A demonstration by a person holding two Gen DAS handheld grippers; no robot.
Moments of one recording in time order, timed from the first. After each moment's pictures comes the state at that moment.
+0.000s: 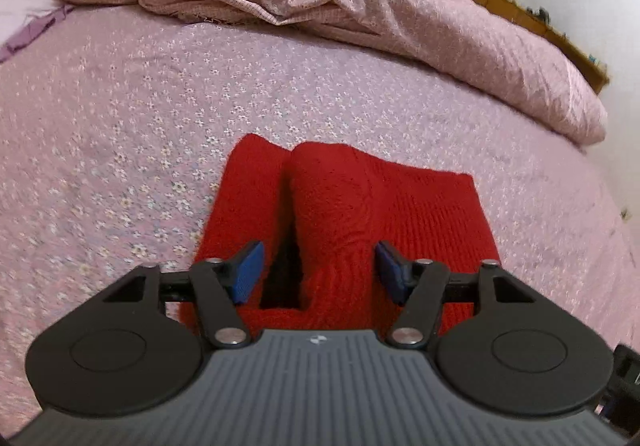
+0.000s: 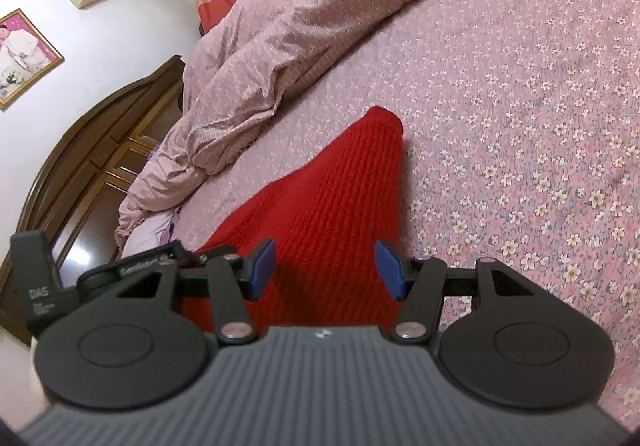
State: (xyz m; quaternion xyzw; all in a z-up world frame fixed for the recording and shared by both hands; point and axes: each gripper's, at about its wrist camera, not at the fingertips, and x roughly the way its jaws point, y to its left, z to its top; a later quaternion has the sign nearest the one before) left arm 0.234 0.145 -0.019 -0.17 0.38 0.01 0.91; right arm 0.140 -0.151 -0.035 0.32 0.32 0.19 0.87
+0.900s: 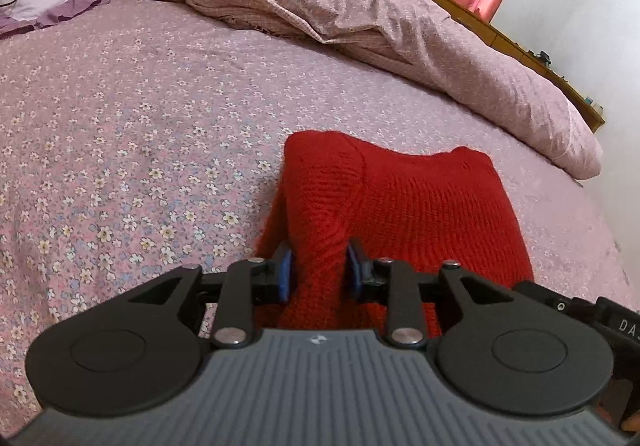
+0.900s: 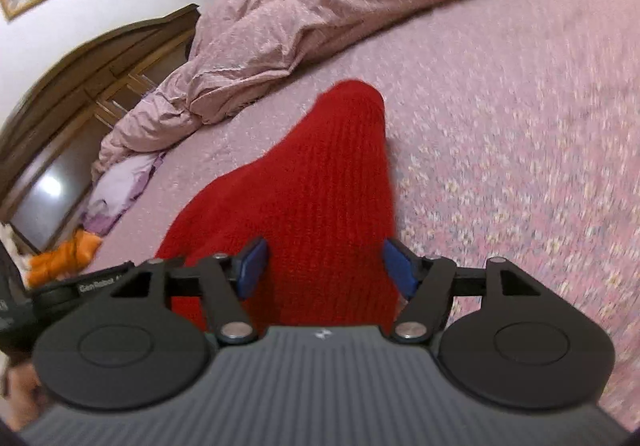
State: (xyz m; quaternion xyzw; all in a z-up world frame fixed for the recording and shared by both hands) left arm 0.174 0.210 -0.054 -0.20 0.33 0.03 0.92; right arm 0.143 -0.102 -0.045 0.22 0.34 0.20 0.89
